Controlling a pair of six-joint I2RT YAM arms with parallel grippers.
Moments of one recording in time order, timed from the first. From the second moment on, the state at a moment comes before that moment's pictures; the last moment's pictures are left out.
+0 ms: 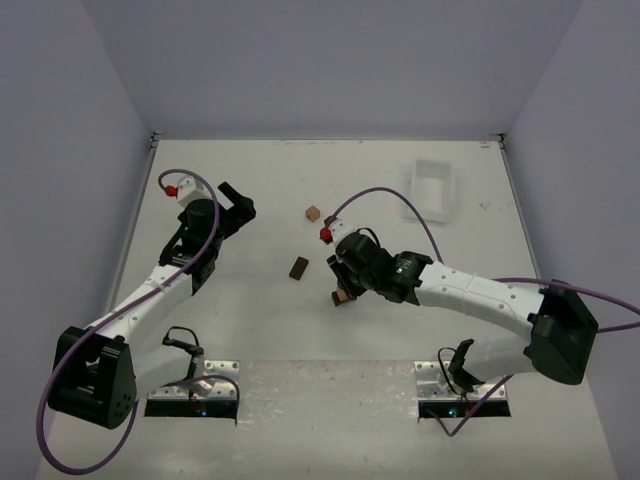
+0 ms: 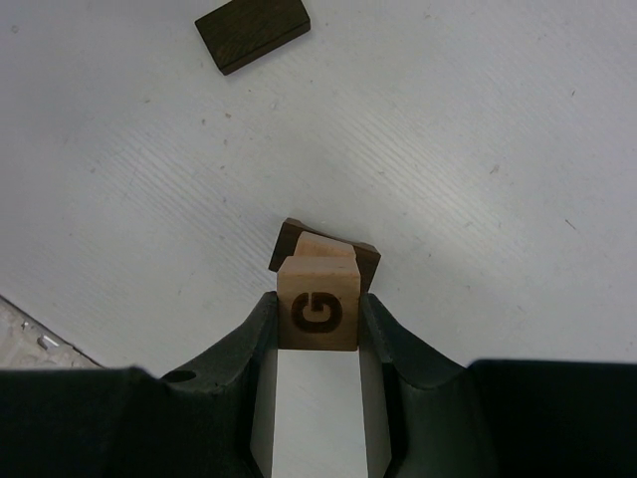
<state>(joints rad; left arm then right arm) -0.23 1.10 0.61 0.10 -0.28 -0.73 0.97 1.34 0.86 -0.39 0.20 0.22</state>
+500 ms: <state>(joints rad) -0.23 1.10 0.61 0.10 -0.28 -0.73 0.98 1.39 0.86 -0.36 0.21 0.22</state>
